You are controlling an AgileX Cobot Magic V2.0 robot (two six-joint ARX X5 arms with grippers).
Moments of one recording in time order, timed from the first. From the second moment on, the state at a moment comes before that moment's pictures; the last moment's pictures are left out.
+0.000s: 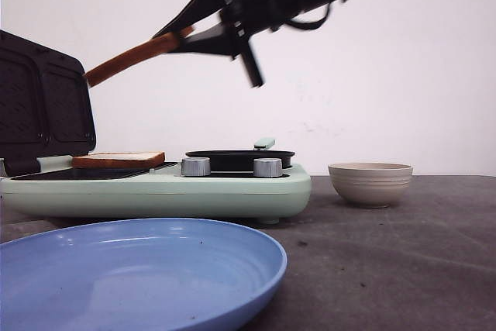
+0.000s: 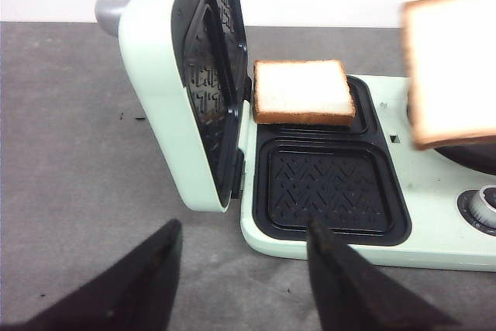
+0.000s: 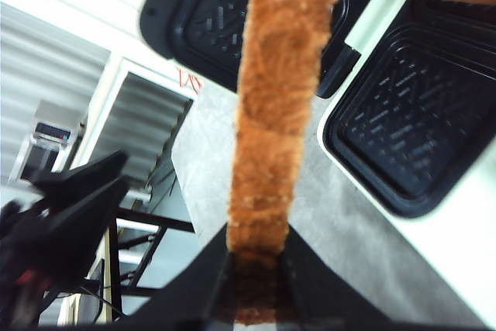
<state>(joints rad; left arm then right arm) -0.23 0.51 0.61 -0.44 -0.21 -0.10 0.60 1.87 1.45 -0.04 -0.84 0.68</state>
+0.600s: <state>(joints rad) -0.23 0.51 0.61 -0.44 -0.21 -0.10 0.69 2.20 1.73 -0.11 -0.80 0.69</state>
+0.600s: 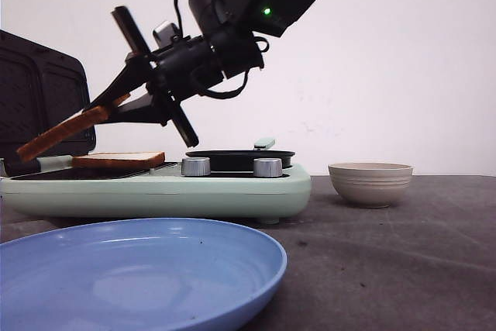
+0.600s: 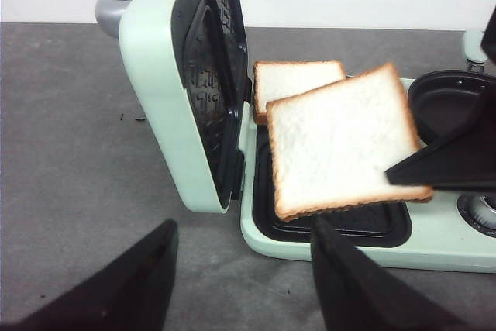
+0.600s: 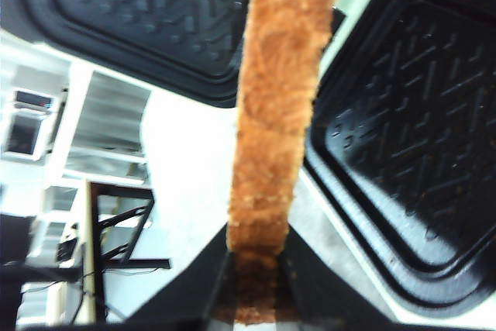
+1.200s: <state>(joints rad) -0.23 0.51 0.61 -0.44 -0.21 -0.10 0.70 2.21 1.73 -0.12 -0.73 0.71</state>
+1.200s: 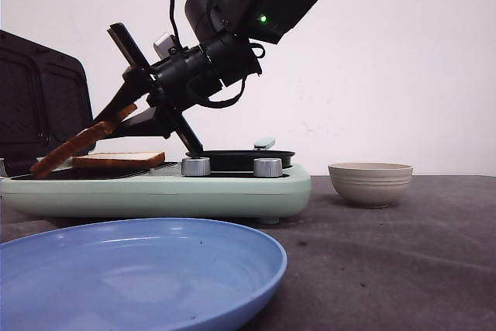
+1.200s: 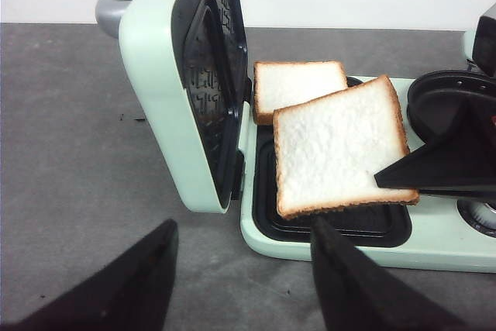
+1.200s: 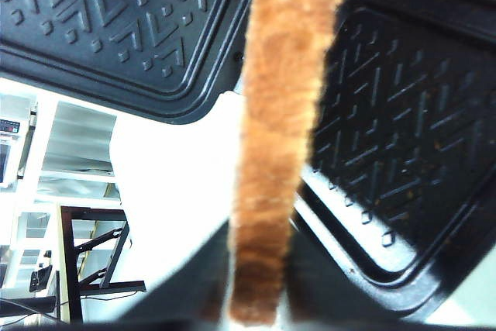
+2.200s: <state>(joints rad) -0.23 0.51 0.61 -0.44 -0.21 -0.10 0.71 2.21 1.83 -0.37 -0.58 0.59</state>
